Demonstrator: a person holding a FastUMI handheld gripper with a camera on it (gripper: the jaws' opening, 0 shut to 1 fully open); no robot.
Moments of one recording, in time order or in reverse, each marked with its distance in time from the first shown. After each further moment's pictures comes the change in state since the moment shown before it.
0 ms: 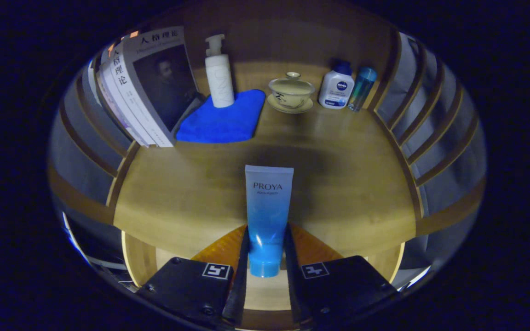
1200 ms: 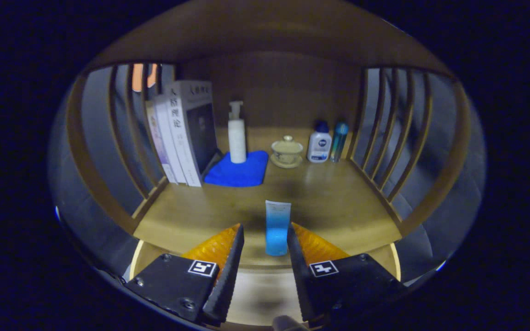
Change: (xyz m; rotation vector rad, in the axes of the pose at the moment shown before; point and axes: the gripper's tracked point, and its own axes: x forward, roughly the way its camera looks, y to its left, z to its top) arm -0.092 0.020 -0.019 0.021 -0.535 0.027
